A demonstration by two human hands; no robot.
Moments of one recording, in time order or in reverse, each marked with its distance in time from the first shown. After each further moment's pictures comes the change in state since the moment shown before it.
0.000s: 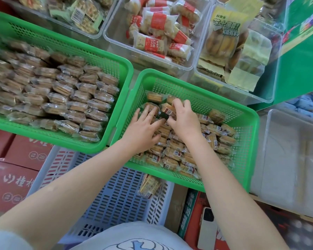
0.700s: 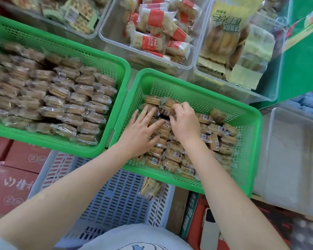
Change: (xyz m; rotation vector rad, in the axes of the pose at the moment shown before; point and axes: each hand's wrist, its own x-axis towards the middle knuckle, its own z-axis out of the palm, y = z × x) left_hand -0.002 -0.008 0.009 -0.021 0.063 0.049; right_hand 0.002 0.009 0.018 0.021 0.115 -0.012
